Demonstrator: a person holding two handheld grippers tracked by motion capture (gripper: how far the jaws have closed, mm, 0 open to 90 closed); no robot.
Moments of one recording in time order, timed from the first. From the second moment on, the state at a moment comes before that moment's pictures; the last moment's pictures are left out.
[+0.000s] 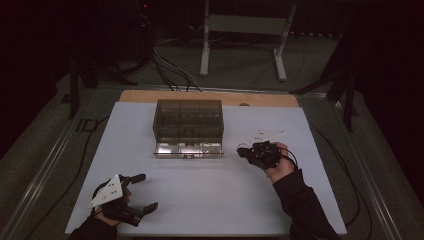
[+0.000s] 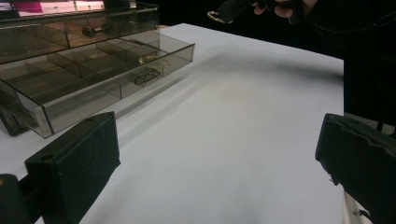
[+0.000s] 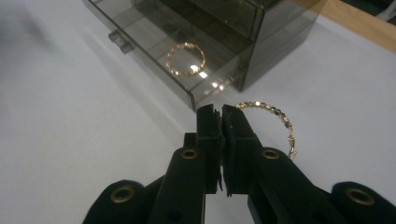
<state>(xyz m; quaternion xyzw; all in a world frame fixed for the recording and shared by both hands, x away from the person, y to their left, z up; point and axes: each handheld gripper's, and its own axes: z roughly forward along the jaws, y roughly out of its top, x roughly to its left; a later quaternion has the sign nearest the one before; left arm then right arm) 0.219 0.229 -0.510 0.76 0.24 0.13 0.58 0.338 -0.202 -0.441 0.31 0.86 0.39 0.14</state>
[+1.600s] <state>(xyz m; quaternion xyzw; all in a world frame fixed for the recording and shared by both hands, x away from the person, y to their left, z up) 0.219 0.230 -0.509 0.77 0.24 0.13 0.58 0.385 -0.121 -0.454 0.28 0.88 0.37 0.10</state>
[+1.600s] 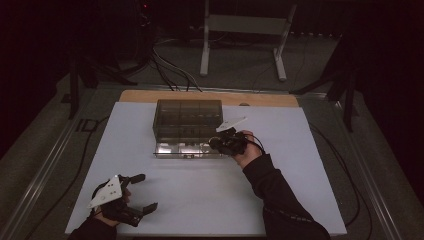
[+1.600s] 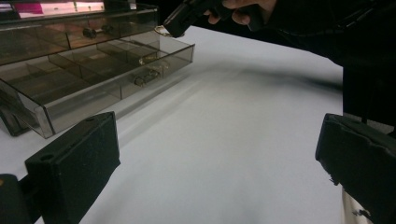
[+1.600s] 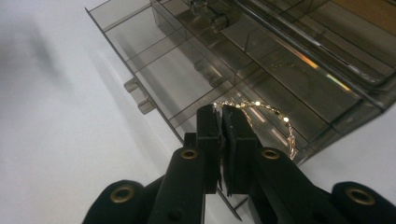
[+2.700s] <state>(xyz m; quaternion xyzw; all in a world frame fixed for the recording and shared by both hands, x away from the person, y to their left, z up) 0.219 0.230 -0.509 0.76 0.24 0.13 0.58 0.370 -0.127 -0.433 0.28 0.85 0.44 0.10</state>
